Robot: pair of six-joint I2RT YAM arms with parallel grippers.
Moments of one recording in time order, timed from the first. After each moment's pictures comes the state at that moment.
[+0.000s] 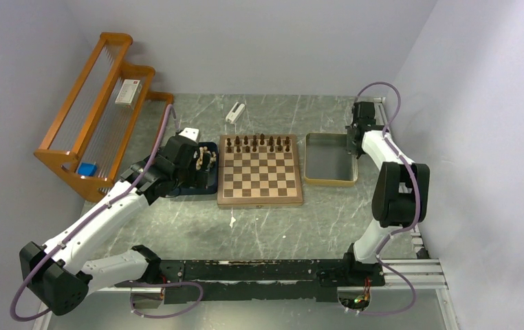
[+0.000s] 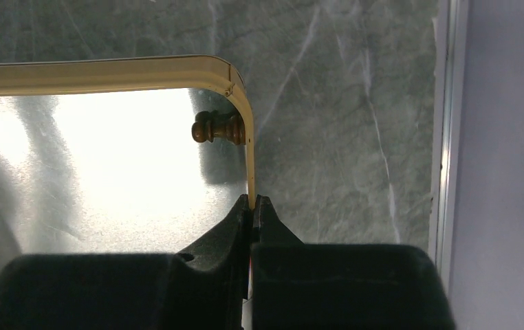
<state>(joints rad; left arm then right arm) -0.61 1.09 1.00 -0.77 -0.35 -0.35 -0.05 1.72 1.23 -0.48 0.25 -0.05</state>
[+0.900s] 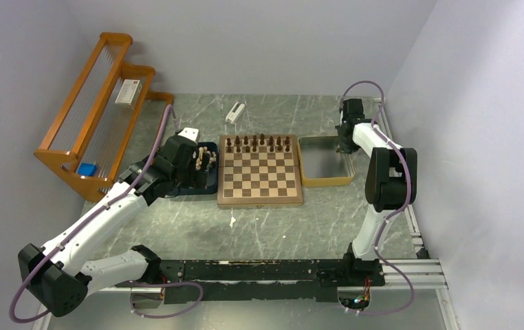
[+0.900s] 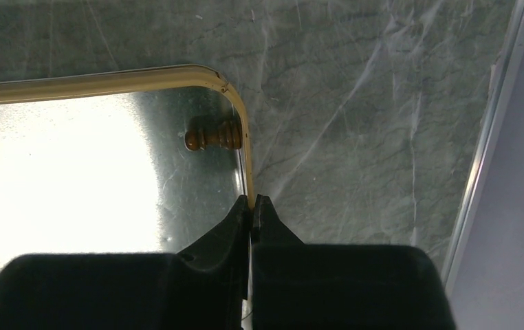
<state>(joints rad) -0.61 1.08 1.00 -0.78 -0.35 -0.33 0.00 1.92 1.36 -0.50 0.22 -0.13</state>
